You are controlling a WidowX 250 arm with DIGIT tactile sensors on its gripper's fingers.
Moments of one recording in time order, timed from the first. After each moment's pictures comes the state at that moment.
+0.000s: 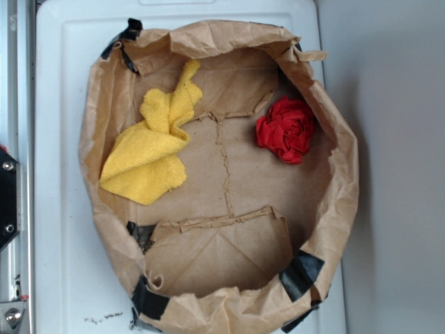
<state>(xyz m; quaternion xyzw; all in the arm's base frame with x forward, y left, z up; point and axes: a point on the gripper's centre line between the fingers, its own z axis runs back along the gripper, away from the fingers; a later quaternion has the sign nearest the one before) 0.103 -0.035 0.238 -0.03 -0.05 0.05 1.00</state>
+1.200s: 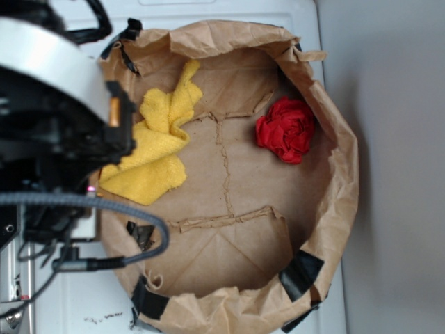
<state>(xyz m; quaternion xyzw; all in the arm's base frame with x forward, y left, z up) 0.194 0.019 0.178 0.01 -0.04 -0.02 1.00</state>
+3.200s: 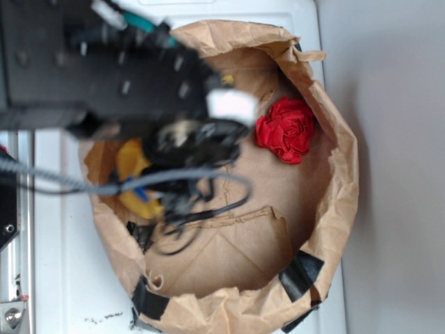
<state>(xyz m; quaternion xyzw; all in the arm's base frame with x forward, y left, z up) 0.254 0.024 0.125 -0.04 -0.03 0.02 1.00</state>
